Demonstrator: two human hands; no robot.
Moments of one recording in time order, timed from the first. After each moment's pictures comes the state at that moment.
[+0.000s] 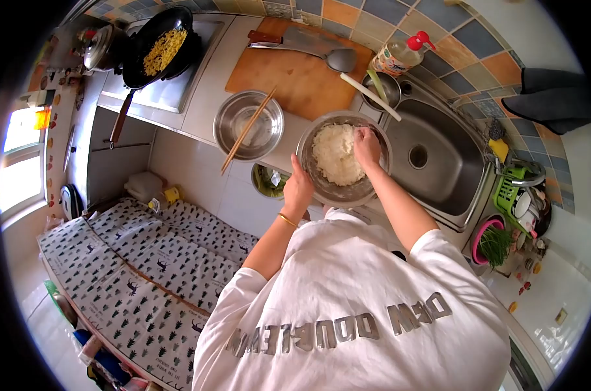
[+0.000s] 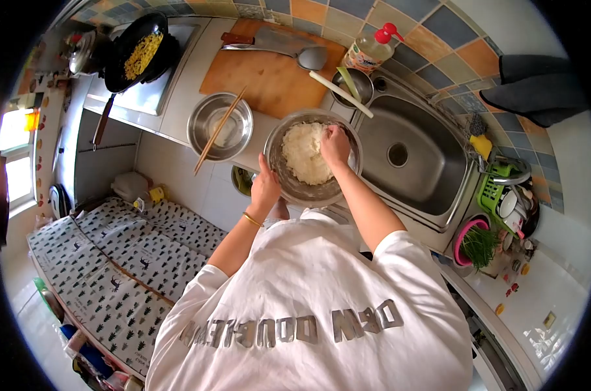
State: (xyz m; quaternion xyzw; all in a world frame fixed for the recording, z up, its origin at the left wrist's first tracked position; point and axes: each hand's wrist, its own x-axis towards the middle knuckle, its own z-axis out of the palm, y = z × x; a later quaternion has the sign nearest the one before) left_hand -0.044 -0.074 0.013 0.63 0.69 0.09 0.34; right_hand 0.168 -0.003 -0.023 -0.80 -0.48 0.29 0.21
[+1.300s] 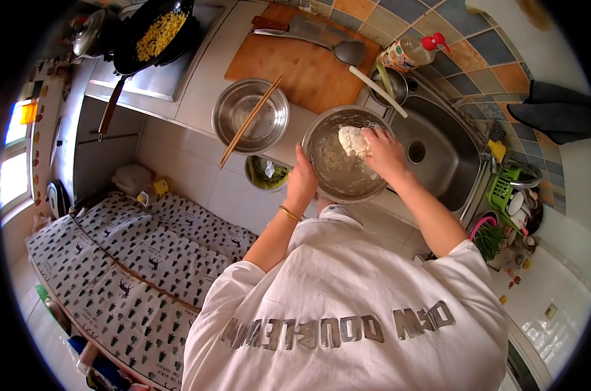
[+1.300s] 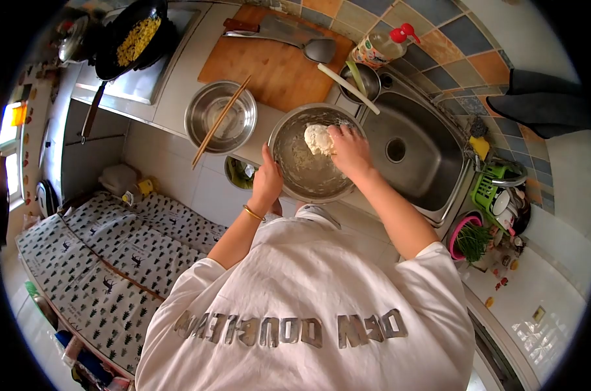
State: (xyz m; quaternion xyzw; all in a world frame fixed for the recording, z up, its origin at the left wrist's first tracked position) left_hand -0.053 -0.065 0.014 0.62 0.66 0.13 0.40; right_hand 0.170 -0.022 0.084 -0.64 -0.75 0.15 0.00
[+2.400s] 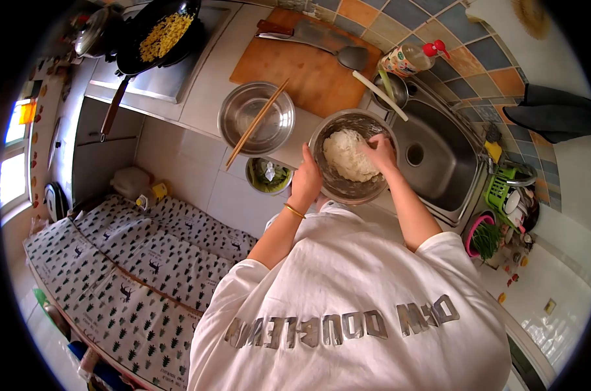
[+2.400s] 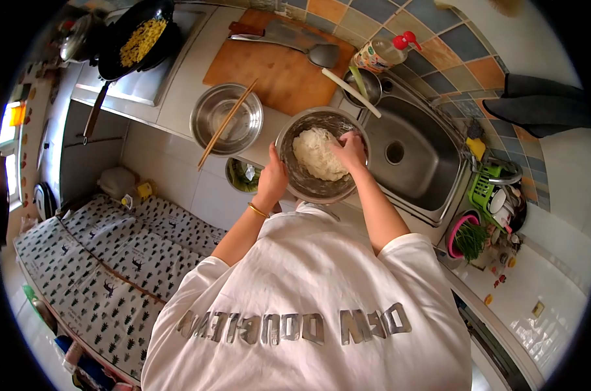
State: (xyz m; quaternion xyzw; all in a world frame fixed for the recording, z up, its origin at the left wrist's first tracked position) left_hand -0.058 -0.055 0.019 0.62 0.64 0.12 0.43; right_hand 0.186 -0.025 -0.005 -0.80 -0.51 0.30 0.06
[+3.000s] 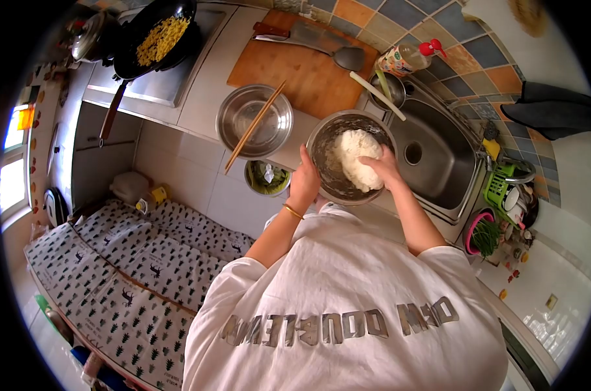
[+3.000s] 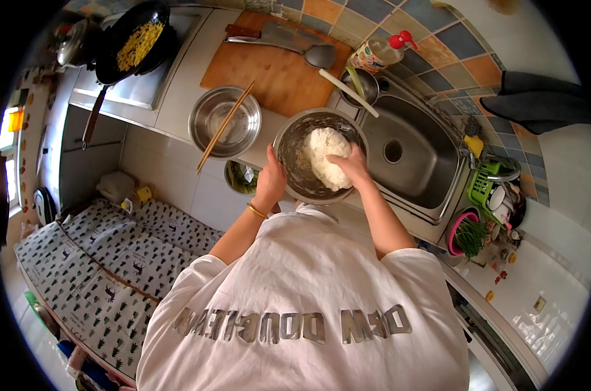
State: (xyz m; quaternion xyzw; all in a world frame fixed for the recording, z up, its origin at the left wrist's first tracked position) left_hand -0.061 -0.052 0.017 0.63 0.64 0.11 0.43; right_hand 0.175 -0.047 0.034 -0.75 -0.32 0.52 0.27
